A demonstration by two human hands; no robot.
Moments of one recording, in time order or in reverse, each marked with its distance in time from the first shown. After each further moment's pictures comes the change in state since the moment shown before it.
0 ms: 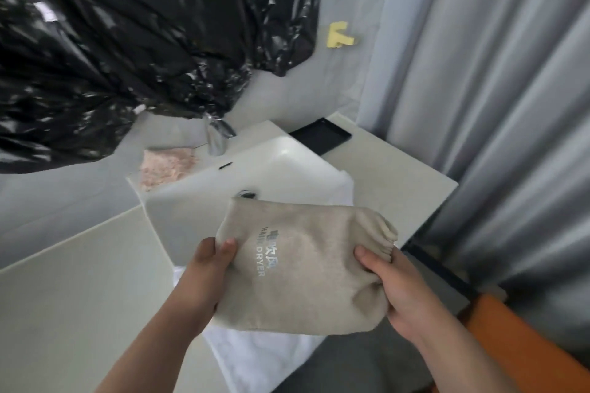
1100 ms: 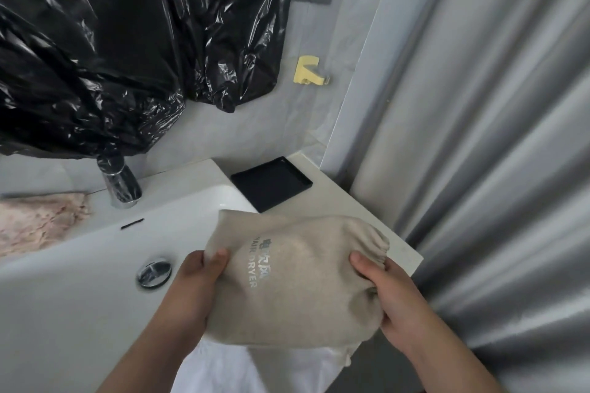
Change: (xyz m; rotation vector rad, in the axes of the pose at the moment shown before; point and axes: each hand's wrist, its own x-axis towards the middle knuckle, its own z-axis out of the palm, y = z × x) left_hand 0.176 0.071 0.157 -0.142 0.033 0.000; right_hand 0.196 -0.124 -0.077 -0.084 0.085 0.026
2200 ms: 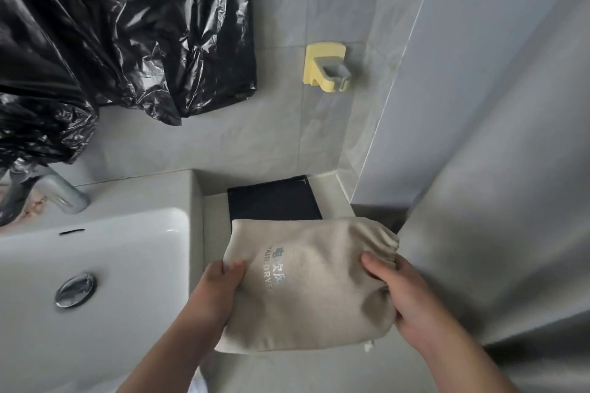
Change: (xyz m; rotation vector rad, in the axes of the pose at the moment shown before) left_hand 0.160 0.018 0.269 -0.002 0.401 -0.188; right_hand 0.365 -0.106 -0.149 -0.140 -0.398 0.181
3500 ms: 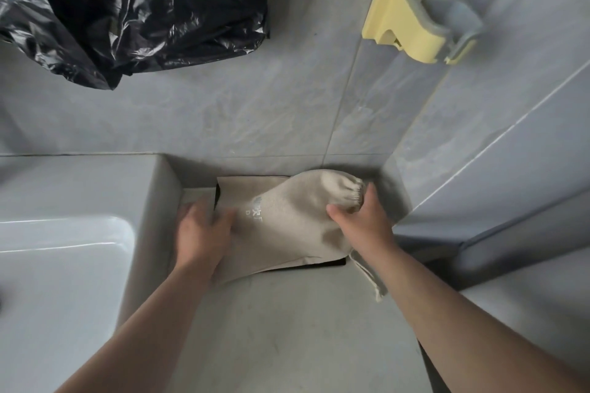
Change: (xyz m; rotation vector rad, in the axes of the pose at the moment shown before) left_hand 0.259 0.002 0.036 0.450 0.449 0.179; right_hand 0.303 -0.006 0.063 -0.780 0.114 -0.295
